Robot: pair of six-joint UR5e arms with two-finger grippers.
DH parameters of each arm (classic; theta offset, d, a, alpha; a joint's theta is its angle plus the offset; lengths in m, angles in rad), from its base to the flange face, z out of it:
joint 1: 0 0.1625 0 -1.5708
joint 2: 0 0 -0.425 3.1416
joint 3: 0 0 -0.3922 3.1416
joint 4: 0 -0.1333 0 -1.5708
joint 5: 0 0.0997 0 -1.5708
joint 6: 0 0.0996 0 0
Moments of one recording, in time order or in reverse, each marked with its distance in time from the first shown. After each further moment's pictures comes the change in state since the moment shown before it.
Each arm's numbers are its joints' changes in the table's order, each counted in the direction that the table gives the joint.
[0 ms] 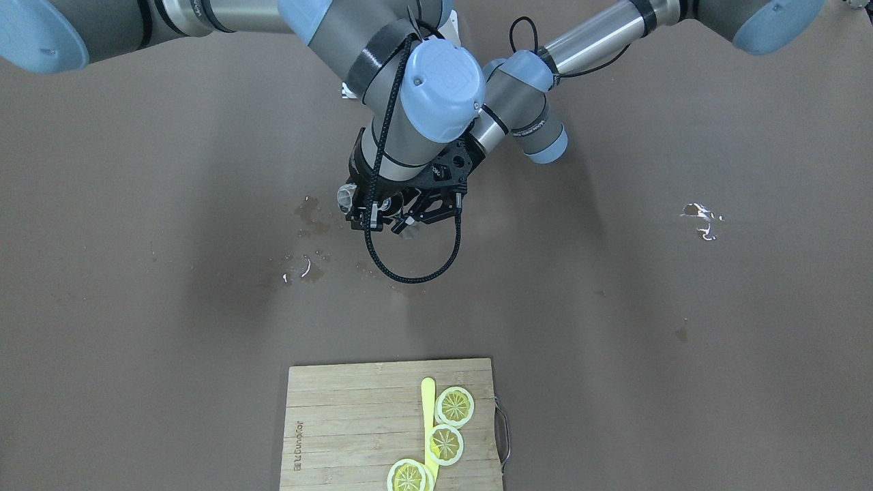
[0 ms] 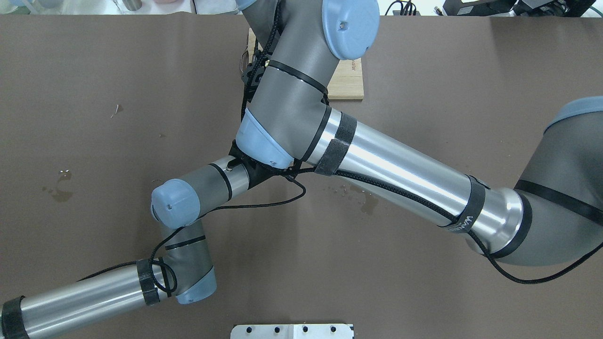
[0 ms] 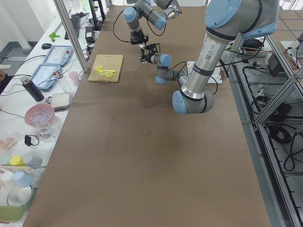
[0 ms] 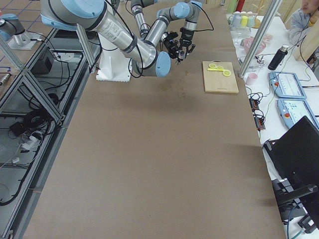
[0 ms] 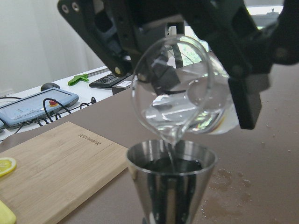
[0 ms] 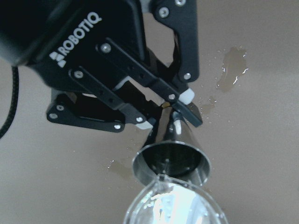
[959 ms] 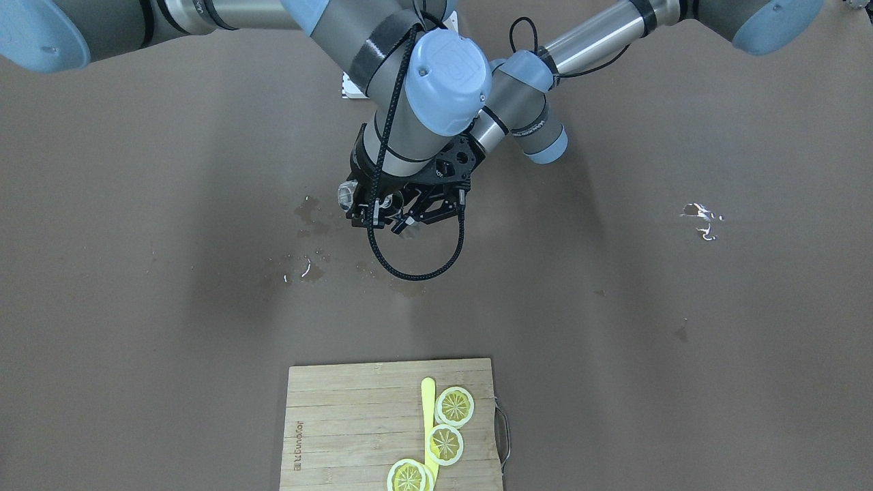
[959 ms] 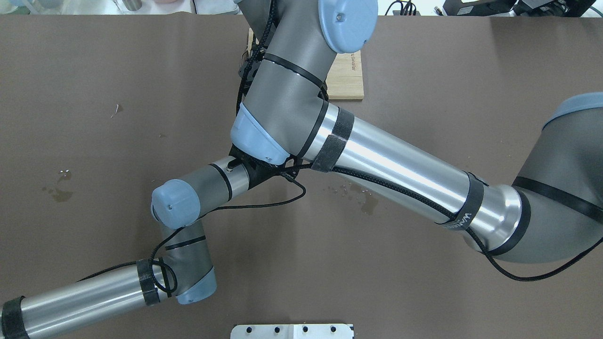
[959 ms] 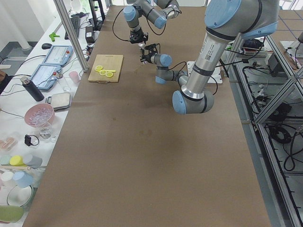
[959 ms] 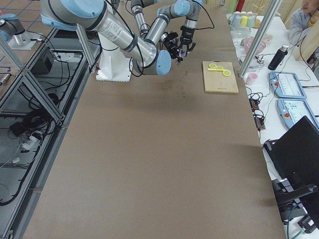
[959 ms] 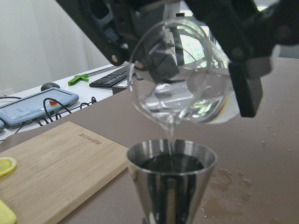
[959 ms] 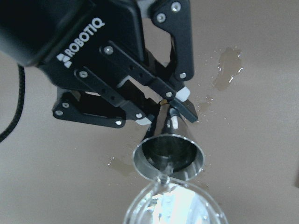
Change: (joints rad) left arm 0.001 0.000 0.002 0.000 0.000 0.000; right arm 0.007 -0.019 0.002 0.020 -0.006 -0.002
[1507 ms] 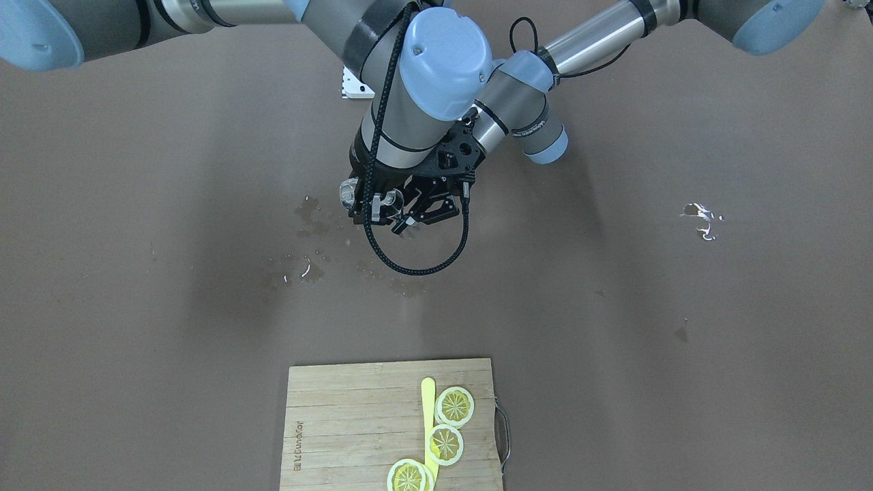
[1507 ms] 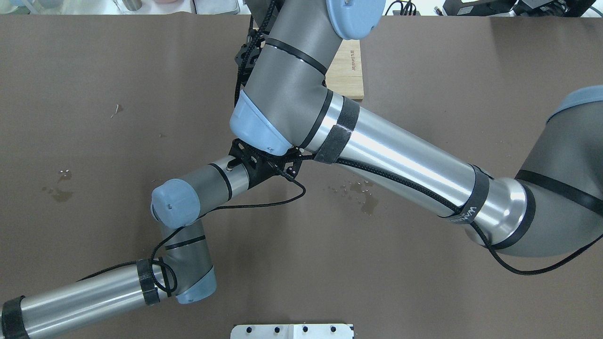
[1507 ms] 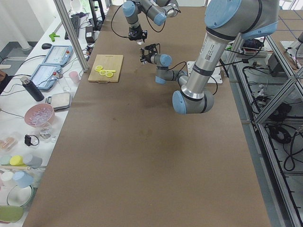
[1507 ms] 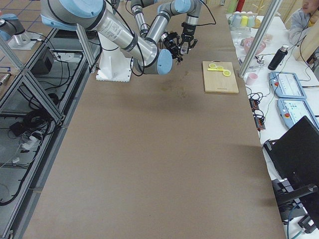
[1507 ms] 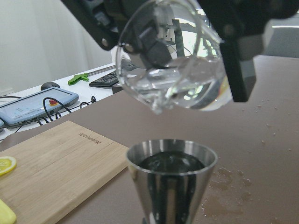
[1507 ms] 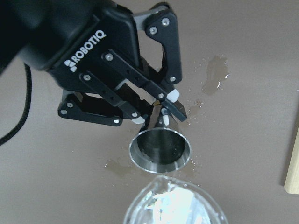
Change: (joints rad) left arm -0.001 0.000 0.000 0.000 0.000 0.000; right arm 0.024 -0.008 0.033 -0.004 0.012 -0.003
